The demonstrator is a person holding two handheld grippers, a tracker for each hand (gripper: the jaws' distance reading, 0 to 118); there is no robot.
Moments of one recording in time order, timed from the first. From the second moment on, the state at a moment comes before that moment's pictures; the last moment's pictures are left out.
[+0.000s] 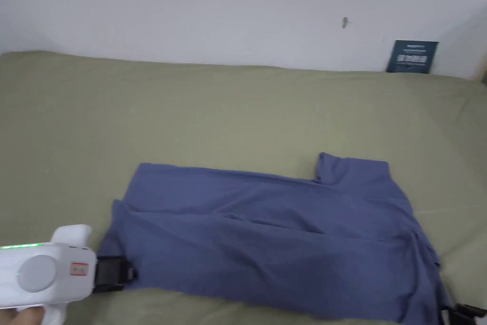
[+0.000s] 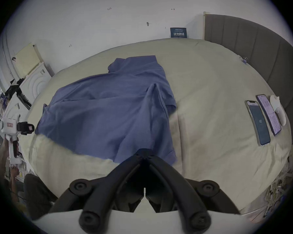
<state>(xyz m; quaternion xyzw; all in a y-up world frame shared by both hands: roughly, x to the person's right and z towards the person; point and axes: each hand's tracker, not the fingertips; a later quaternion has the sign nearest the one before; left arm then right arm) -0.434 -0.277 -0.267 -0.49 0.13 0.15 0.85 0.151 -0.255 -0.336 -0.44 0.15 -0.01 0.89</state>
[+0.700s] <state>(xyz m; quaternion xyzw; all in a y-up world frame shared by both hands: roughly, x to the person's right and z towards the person) -0.417 -0.252 -0.264 -0.49 0.12 0.12 0.85 0.157 -0.269 -0.358 -0.47 0.17 -0.01 0.87</state>
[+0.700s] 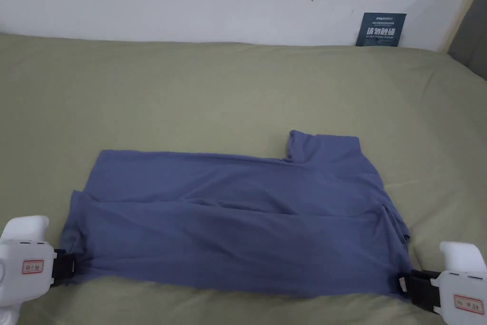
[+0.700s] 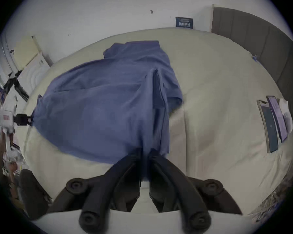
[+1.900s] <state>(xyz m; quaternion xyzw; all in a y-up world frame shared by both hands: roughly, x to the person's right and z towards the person) -0.402 -0.177 -0.141 -0.40 0.15 0.11 0.90 0.171 -0.163 -0.256 -0.33 0.13 -0.01 0.94</state>
